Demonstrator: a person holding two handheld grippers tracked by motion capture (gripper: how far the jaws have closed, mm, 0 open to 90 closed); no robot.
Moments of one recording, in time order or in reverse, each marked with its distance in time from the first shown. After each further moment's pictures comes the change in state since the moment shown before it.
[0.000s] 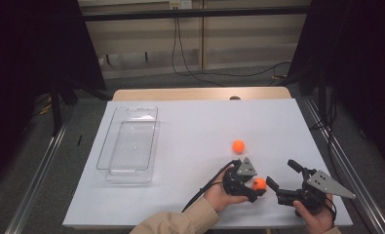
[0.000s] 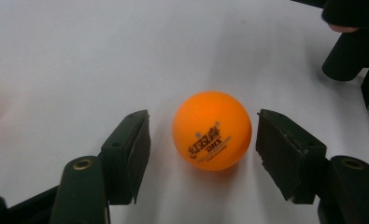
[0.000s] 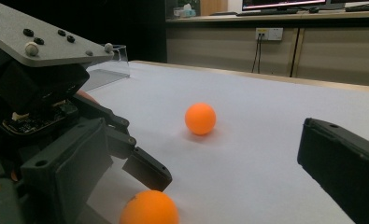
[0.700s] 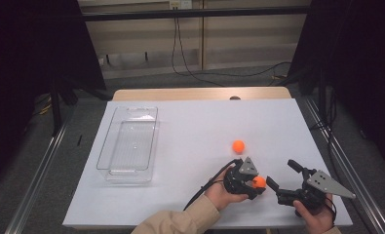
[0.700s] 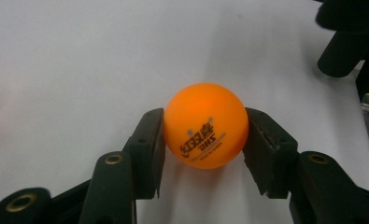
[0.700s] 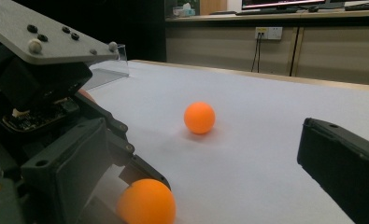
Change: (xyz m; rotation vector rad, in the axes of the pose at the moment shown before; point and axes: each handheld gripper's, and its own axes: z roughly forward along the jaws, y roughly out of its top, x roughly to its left) left arm 0.002 0.004 -0.001 0.031 -0.021 0.000; right arm -0.001 0.000 0.000 0.001 -0.002 0.002
